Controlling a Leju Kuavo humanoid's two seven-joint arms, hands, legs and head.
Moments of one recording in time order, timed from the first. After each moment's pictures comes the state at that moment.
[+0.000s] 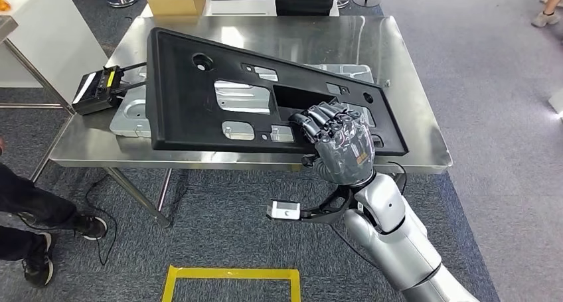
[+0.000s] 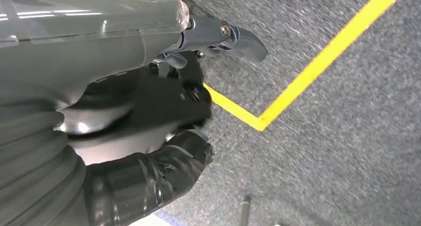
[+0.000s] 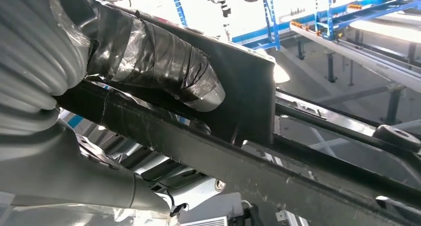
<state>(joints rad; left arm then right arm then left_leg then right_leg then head) -0.06 -0.11 -0.52 -0.23 1.51 -0.07 -0.33 -0.57 -0.04 0.63 -1.46 1.16 -0.68 -0.16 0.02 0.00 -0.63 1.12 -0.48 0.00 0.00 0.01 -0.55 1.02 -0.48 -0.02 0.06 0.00</state>
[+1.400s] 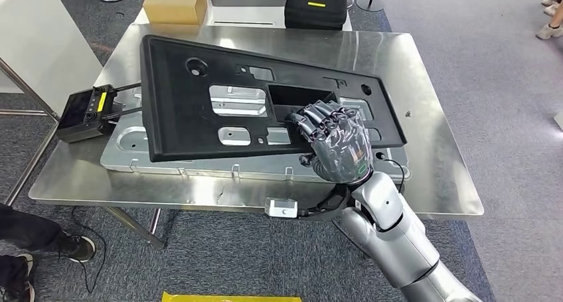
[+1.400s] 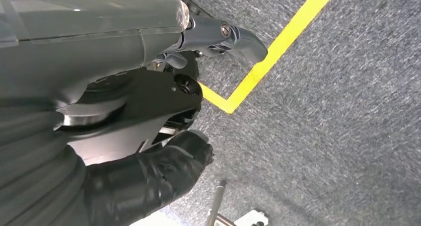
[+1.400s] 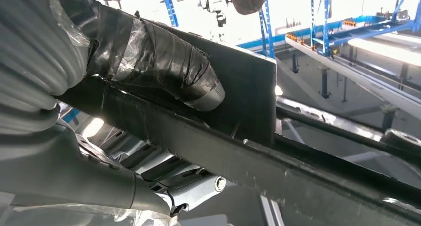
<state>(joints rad) -0.06 -0.11 -0.51 -0.23 1.51 -0.07 -0.33 -0.58 -0.04 0.64 -1.44 1.16 -0.68 -0.16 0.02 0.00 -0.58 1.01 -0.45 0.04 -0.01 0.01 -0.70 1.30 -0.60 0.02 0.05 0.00</state>
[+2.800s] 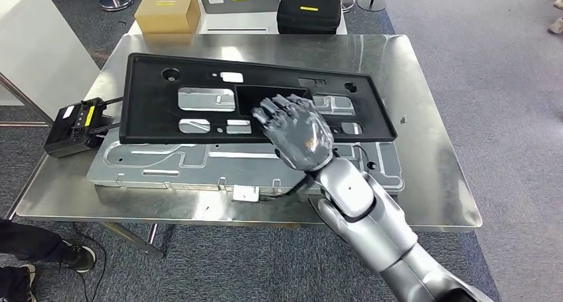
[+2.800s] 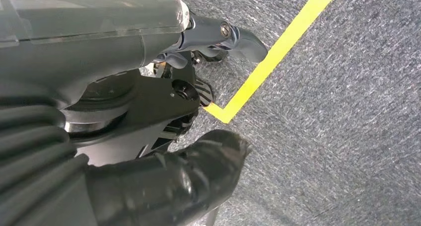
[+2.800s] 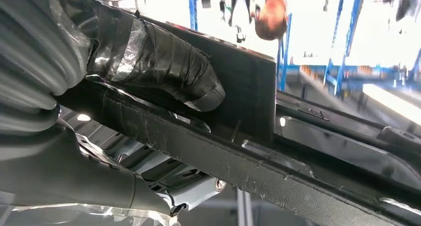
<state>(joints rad) -0.07 -0.10 -0.52 -0.23 1.51 0.00 -0.31 -0.71 0.07 0.73 -1.29 1.42 -0.49 0.02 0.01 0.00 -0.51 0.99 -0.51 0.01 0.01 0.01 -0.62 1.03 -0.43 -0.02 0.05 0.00</state>
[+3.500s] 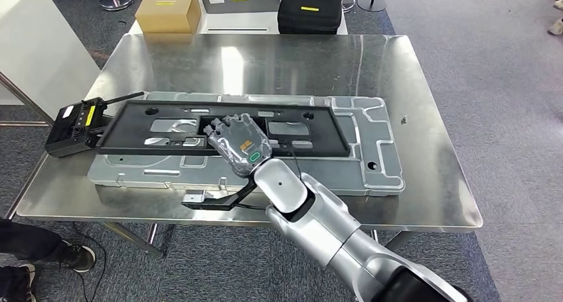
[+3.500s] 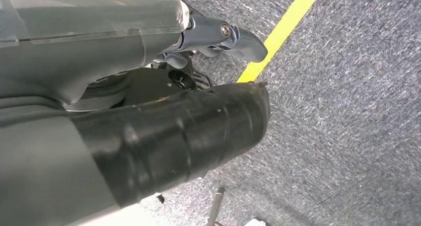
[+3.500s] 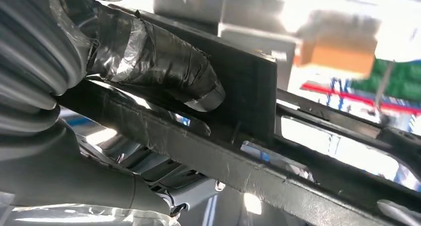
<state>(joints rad) -0.08 -0.10 -0.54 -0.23 1.51 -0.03 -0.31 -0.82 0.31 0.87 -0.86 1.42 -0.30 0.19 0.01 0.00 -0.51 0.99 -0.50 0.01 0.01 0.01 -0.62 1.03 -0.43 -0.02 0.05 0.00</state>
